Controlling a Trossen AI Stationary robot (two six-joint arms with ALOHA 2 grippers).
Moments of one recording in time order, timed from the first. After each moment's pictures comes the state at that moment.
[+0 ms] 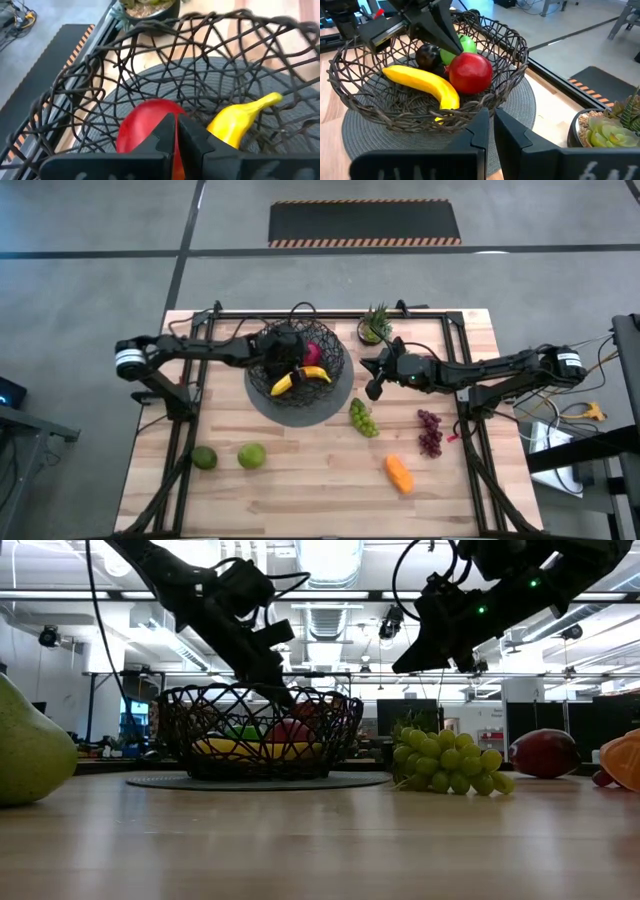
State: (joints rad) left arm 0.34 1.53 0.89 -0.01 -0.14 0.19; right arm -0.10 1.24 0.55 0.29 0.38 0.16
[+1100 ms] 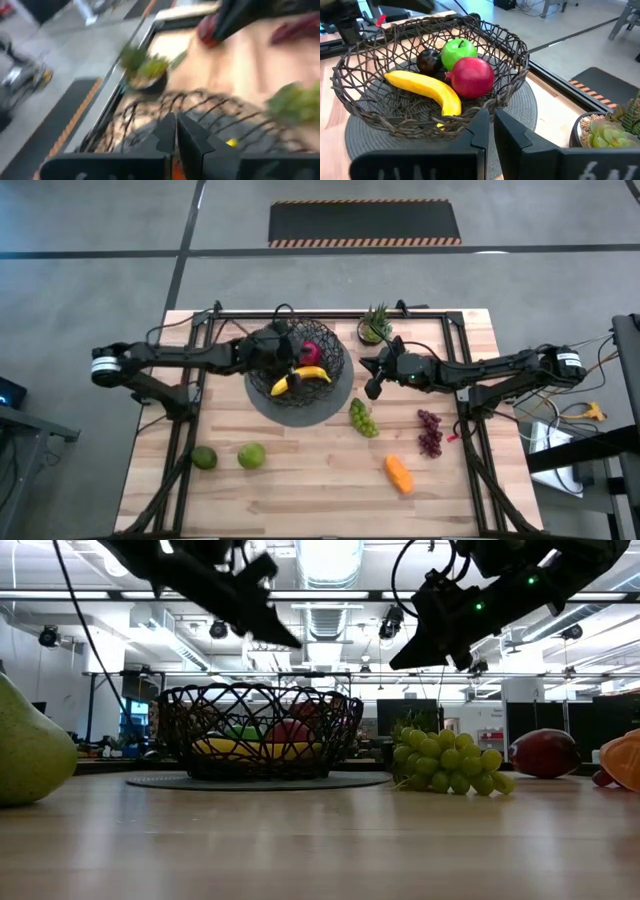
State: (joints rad) left arm 0.22 1.32 0.84 0.10 -0.18 0.24; right arm -0.10 1.25 0.57 0.29 0.38 0.17
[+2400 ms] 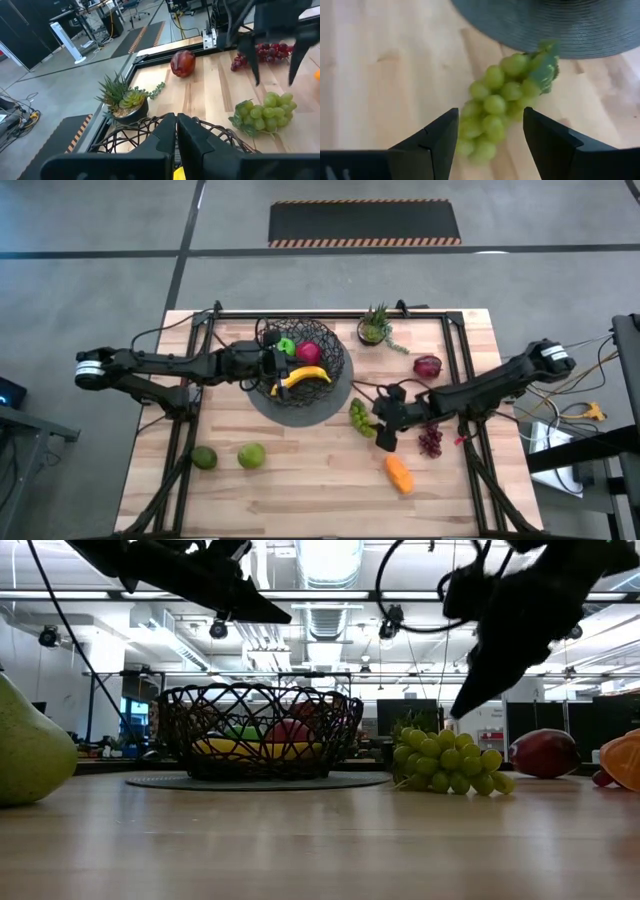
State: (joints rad) left arm 0.14 1.17 0.70 0.24 -0.14 0.30; right arm 0.28 1.36 0.72 -0.29 0.27 0.49
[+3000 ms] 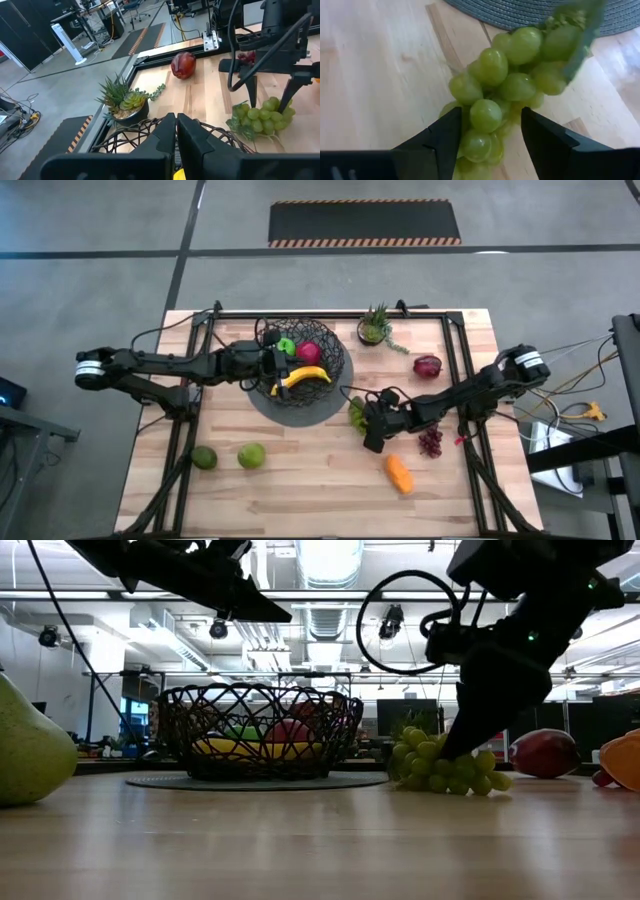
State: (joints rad) left arm 0.14 1.17 0.70 0.25 -0.14 0.30; right arm 0.28 1.61 0.73 -0.21 0.34 0.56
